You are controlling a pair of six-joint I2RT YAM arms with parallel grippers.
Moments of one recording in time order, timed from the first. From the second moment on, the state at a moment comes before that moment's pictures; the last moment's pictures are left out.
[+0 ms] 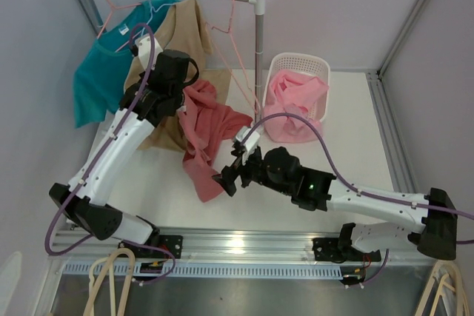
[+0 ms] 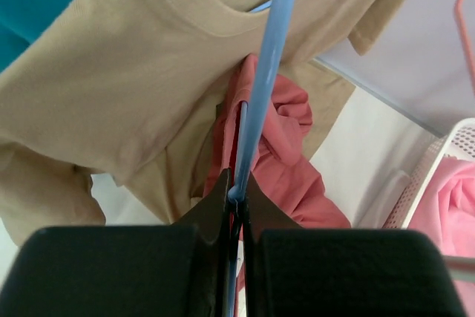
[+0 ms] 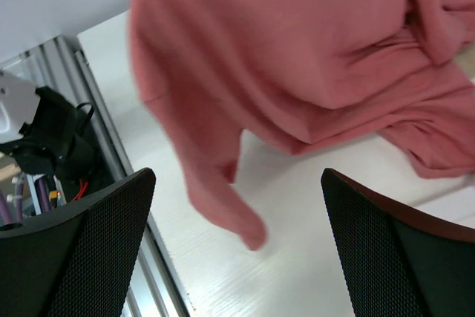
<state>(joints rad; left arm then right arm) -0.50 1.43 1.68 -0.82 -0.81 -0.68 1.17 1.17 0.91 0.07 0.14 0.14</state>
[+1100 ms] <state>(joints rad) -0.54 1.59 1.69 -0.79 -0.85 -0.76 1.51 1.17 0.96 -0.04 0.41 0.17</state>
